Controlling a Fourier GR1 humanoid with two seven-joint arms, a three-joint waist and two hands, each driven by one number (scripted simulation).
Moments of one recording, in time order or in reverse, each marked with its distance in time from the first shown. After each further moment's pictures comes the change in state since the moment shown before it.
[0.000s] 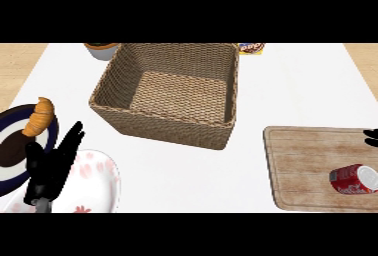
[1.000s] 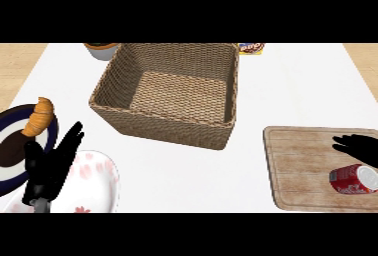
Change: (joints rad) left arm 0.003 0.000 0.009 -0.009 -0.002 -0.010 0.023; right arm -0.059 0.183 0.135 0.121 0.208 -0.125 -0.021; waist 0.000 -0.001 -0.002
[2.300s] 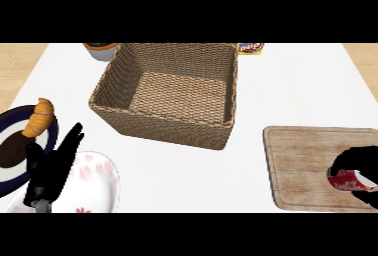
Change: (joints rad) left arm 0.008 -0.013 0.005 0.006 -0.018 0.002 -0.016; right arm -0.071 0.112 0.088 0.177 0.211 -0.122 -0.052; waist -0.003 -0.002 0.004
